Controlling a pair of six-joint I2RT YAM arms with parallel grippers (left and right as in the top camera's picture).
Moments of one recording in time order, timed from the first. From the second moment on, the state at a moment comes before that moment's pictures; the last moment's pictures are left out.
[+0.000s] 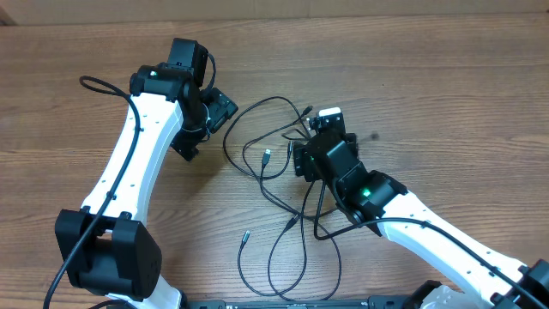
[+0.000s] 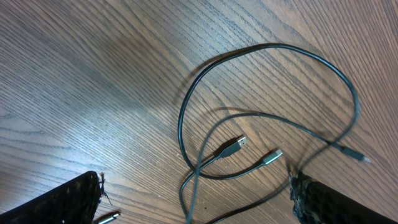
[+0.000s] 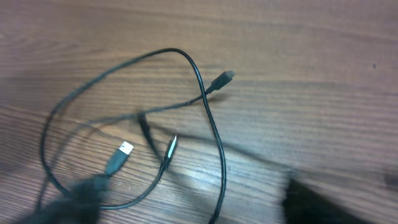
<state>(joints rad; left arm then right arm) -0.18 1.77 1.58 -1.18 0.08 -1.01 0.69 1.40 0.87 -0.26 0.33 0.38</state>
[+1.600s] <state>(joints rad) -0.18 1.77 1.58 -1.18 0.08 -0.99 0.45 1.36 0.87 -0.35 0.06 0.16</state>
